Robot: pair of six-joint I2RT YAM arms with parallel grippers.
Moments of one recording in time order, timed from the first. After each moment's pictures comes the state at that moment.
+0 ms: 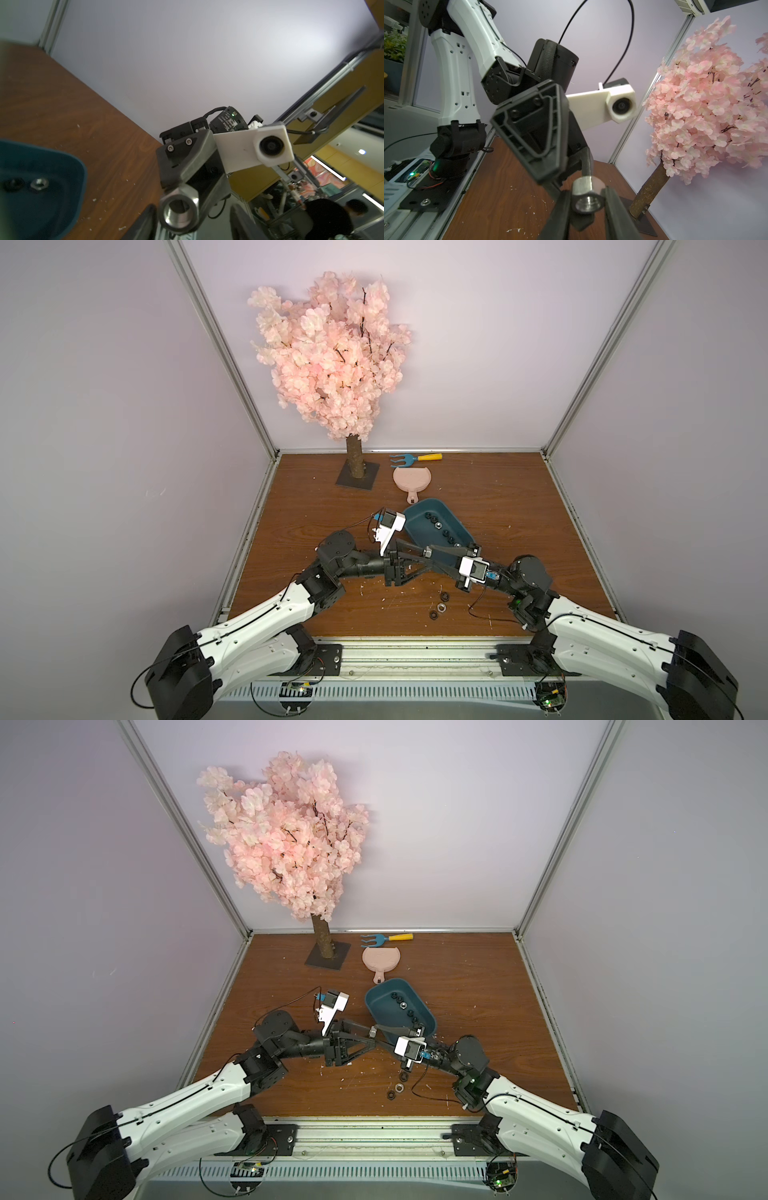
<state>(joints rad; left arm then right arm) -0.78 0.98 0.54 0.50 0.74 -0.72 0.86 0.91 0.35 0.83 -0.42 -0.29</state>
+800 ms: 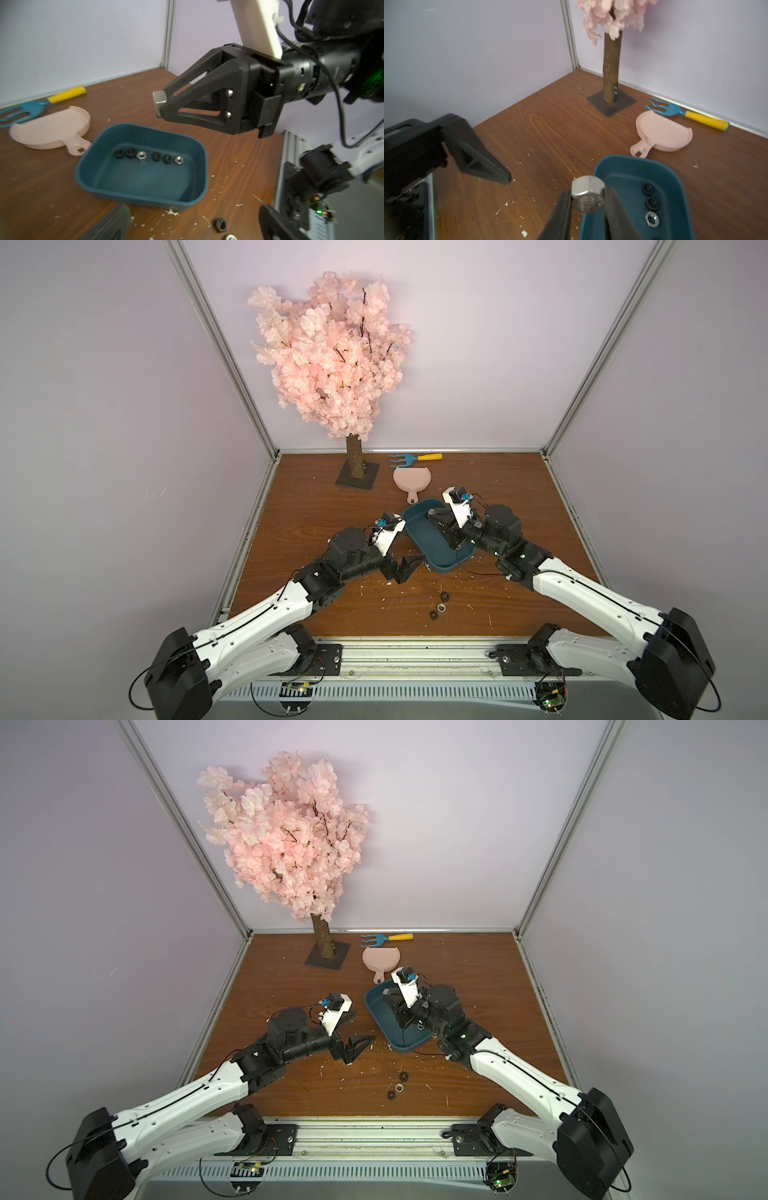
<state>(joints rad) -0.78 0.97 0.59 0.10 0.22 -0.07 0.66 1.19 0.78 0.09 -0.16 0.13</state>
